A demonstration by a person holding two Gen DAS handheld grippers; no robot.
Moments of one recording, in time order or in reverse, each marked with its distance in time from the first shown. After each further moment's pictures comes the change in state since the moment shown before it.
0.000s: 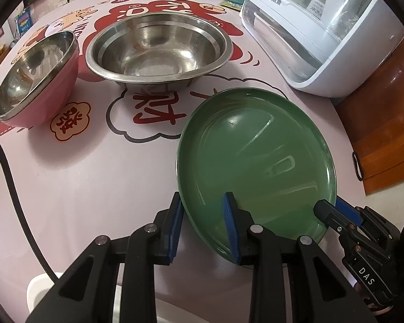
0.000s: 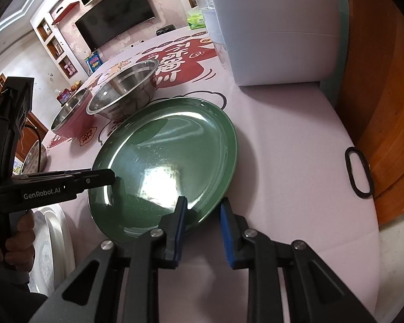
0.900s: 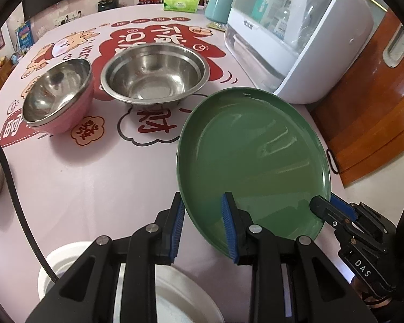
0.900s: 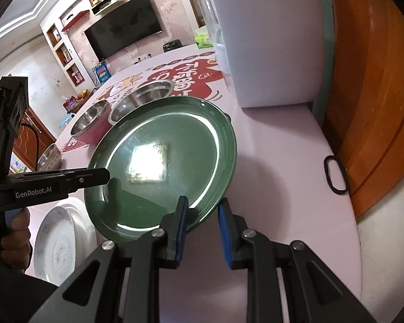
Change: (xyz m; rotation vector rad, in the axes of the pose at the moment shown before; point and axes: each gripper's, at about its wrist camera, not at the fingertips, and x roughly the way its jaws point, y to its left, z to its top) left arm -0.062 -0.007 -0.022 0.038 -0.091 -0.015; right arm -0.053 0.009 -0.011 -0.036 -0.093 0.007
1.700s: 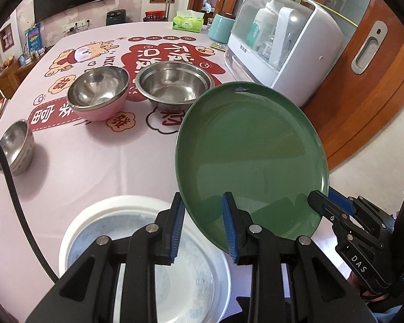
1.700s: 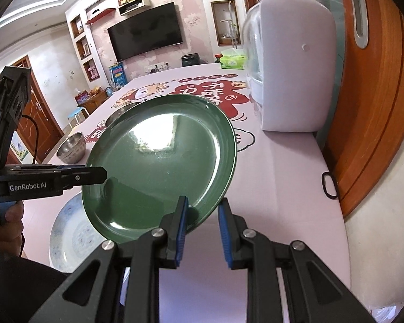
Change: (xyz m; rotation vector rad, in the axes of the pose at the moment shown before) left arm -0.078 0.019 -0.050 -0.018 -0.086 -0.019; right arm -0.061 0.054 -0.022 -0.136 -0.085 -0.015
